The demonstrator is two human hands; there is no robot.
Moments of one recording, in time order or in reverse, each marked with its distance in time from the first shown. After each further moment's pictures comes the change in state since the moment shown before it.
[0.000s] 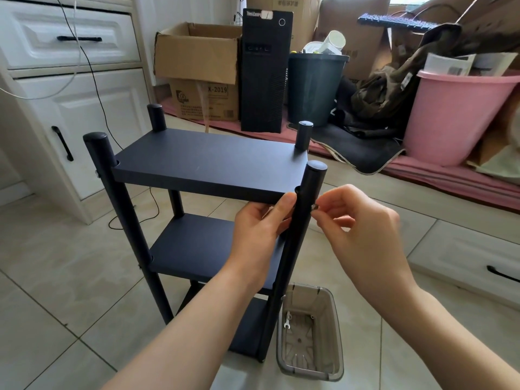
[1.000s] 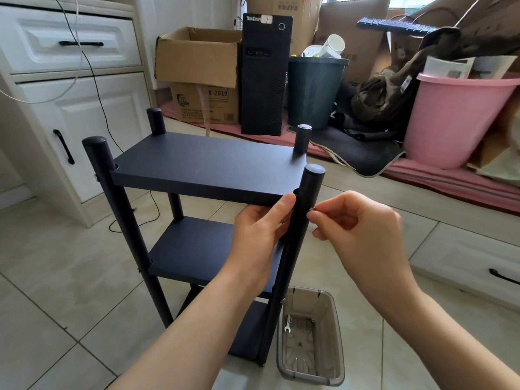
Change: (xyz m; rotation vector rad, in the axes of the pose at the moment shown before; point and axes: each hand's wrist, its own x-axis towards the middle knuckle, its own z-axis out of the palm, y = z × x) left_hand -0.002 0.010 0.004 -0.091 -0.016 -0.030; right_hand 0.002 0.002 -0.002 0.126 -0.007 0.073
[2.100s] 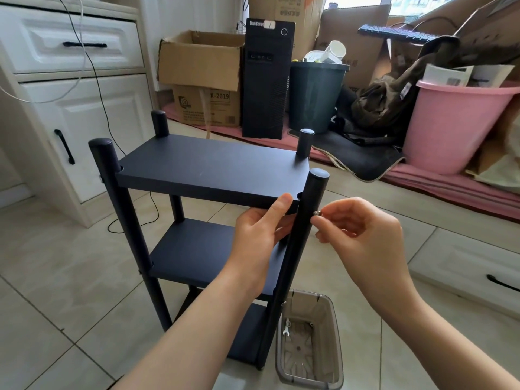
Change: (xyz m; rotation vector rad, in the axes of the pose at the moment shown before) left_hand -0.003 0.008 0.001 0.043 0.020 -0.040; right_hand -0.001 0.006 0.003 0.137 0.021 0.043
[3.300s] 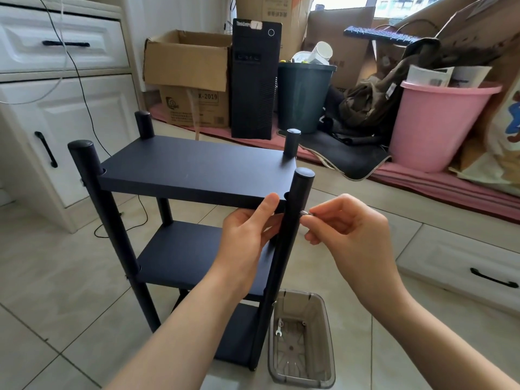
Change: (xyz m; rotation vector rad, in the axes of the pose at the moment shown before) left_hand 0.000 0.002 -0.001 -0.014 -0.037 0.006; right_hand 0.001 0.005 -0.004 0.166 -0.055 0.010
